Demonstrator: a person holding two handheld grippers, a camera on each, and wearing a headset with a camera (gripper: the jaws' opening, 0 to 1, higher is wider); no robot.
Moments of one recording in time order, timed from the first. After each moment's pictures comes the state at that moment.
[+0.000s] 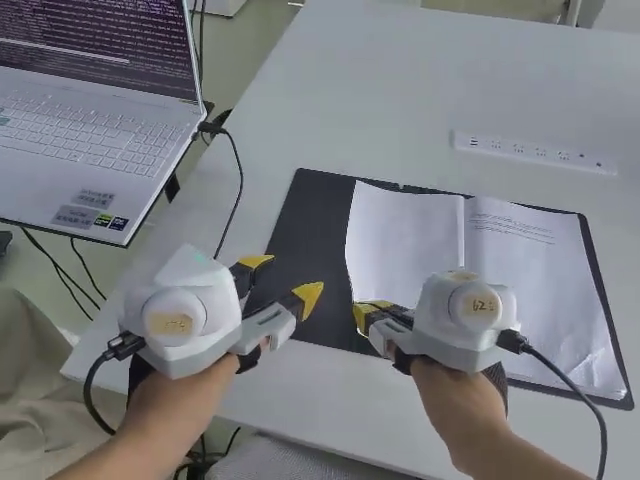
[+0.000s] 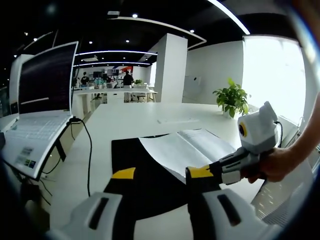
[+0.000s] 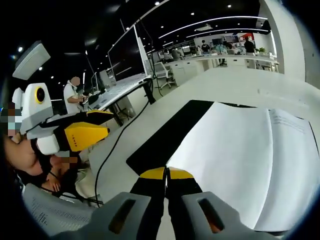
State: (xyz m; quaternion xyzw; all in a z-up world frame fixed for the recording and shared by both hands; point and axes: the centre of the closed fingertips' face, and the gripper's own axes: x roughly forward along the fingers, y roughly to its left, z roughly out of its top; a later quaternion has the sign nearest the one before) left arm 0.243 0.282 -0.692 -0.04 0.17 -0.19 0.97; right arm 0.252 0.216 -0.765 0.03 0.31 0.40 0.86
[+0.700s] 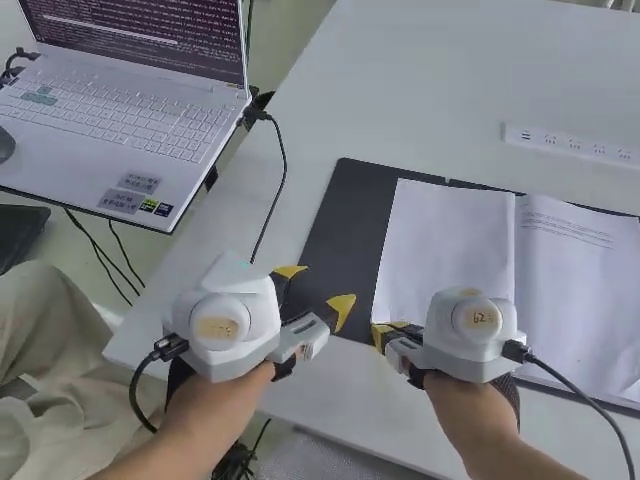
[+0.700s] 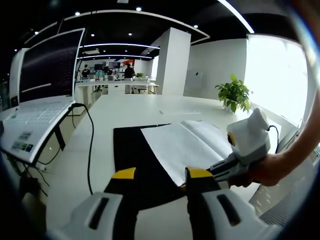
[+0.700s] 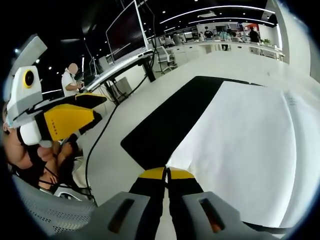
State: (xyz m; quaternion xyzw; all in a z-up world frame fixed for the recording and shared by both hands) left arm 0.236 0.291 -0.719 -0.04 0.20 -0.18 0.96; right arm 0.245 0.231 -0.821 0.01 0.38 0.40 0.84
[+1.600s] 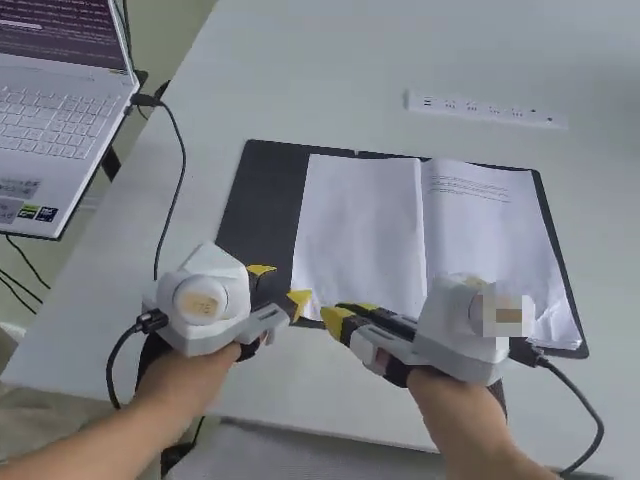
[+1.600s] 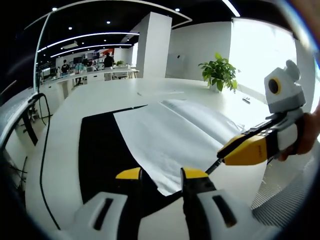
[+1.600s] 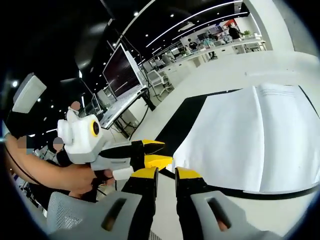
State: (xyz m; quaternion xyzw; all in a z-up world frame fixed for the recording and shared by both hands) left arm 0.264 0.220 -0.780 0.00 0.26 -0.27 0.93; right arm 0.219 0.166 -0.742 0.16 0.32 0.37 0.86
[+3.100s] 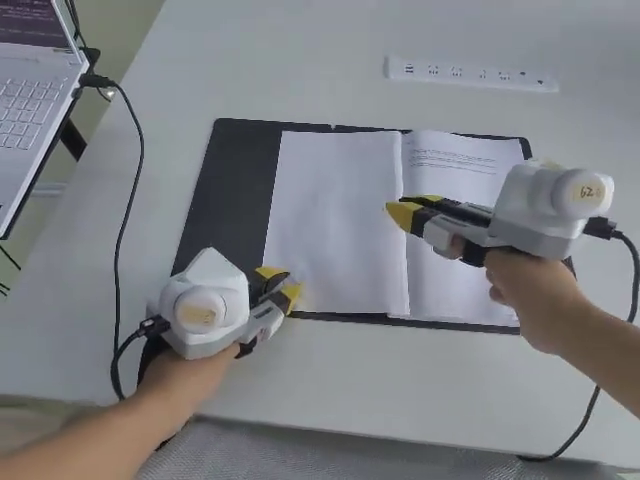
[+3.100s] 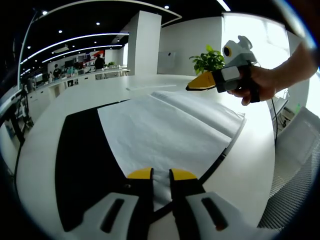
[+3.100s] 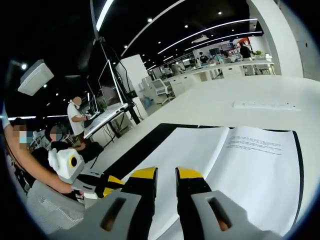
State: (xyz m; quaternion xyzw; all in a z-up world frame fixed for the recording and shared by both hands) left arm 0.273 0.198 -0.813 0.02 0.25 -0.30 0.92; right arm 0.352 0.093 -0.746 0.09 0.27 0.41 0.87
